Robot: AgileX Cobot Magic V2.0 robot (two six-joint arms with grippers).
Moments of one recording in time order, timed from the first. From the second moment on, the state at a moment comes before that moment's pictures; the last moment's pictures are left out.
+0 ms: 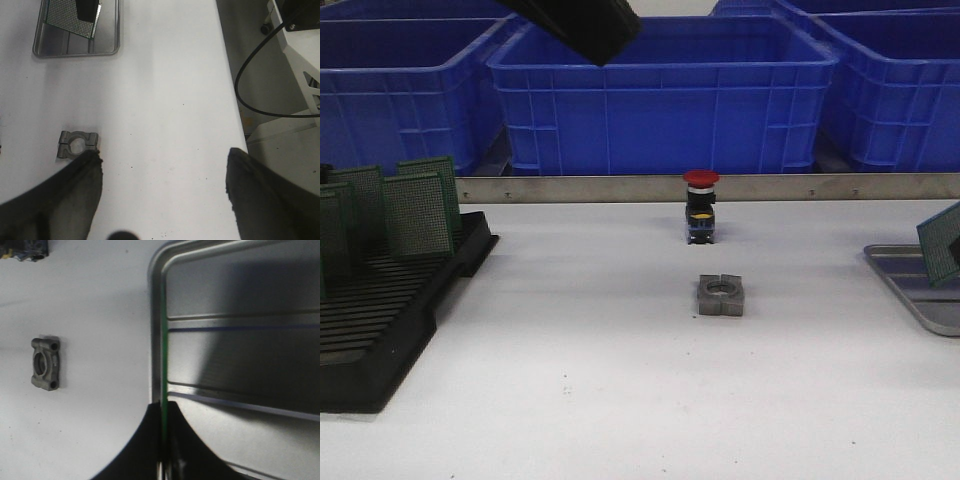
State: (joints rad) left arm -0.44 1.66 -1.49 -0.74 1.23 1.42; right arm -0.39 1.89 -1.07 0.96 0.91 -0.81
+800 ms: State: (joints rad) left arm -0.44 1.66 -1.49 -0.74 1.23 1.42; right arm -0.39 1.91 -1.07 0.96 0.86 -0.81
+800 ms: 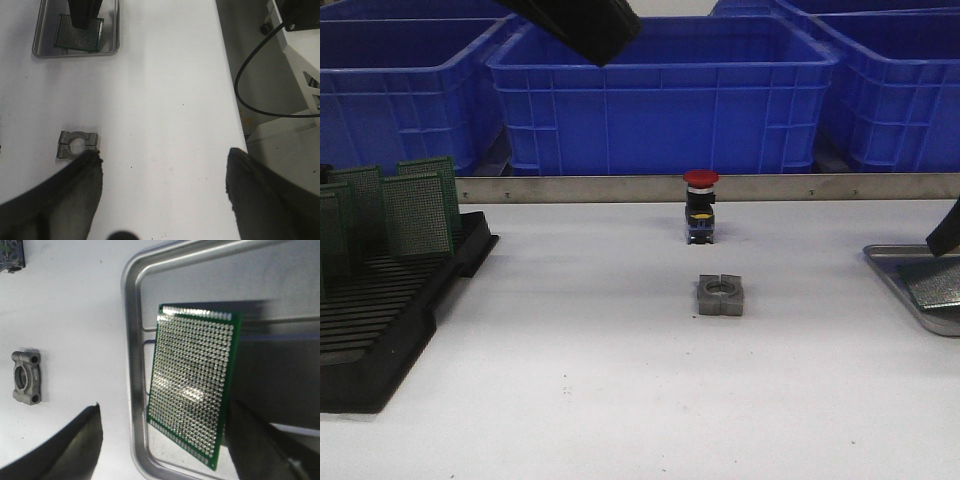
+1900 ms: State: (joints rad) left arm -0.15 1.69 -1.55 -0.29 1.09 1.42; right arm -0.39 1.84 -1.07 0.94 0.82 -0.81
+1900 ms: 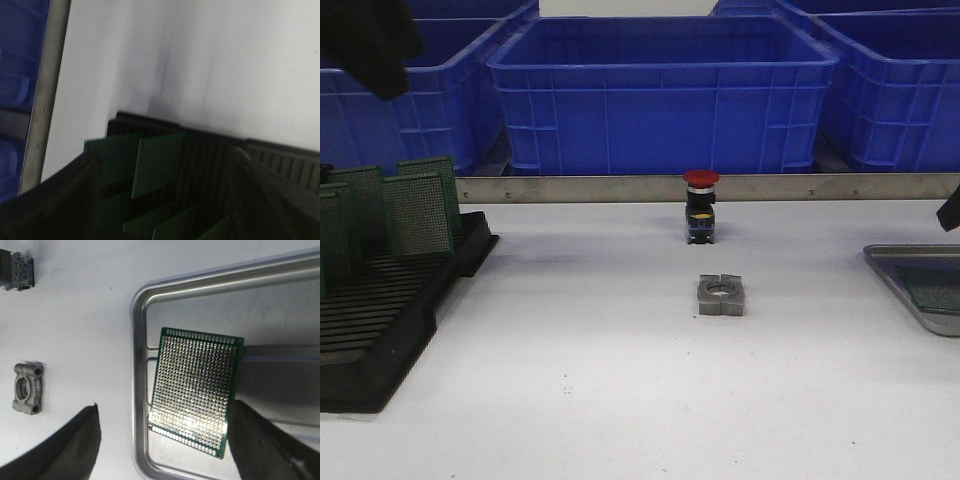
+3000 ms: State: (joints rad) left arm -0.09 1.97 -1.55 -0.22 0.97 1.42; right arm -0.39 1.84 -1.07 0.94 0.83 -0.81
